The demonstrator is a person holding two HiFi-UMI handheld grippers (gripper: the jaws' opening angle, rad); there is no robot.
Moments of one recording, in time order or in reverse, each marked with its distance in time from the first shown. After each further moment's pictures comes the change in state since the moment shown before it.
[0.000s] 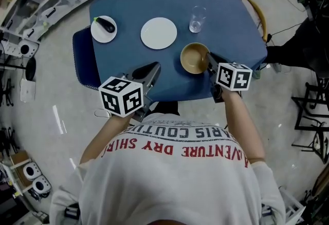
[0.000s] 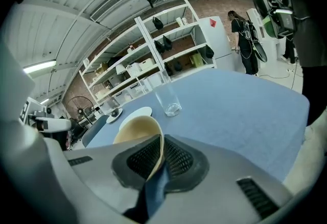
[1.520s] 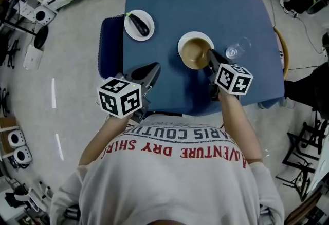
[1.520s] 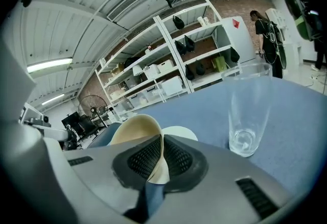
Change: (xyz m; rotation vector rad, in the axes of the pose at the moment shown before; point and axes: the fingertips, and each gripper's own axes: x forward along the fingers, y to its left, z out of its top) left arm -0.078 0.112 0.026 -0.112 -0.129 0.164; right arm 0.120 0.119 0.058 -0.108 -0.046 0.151
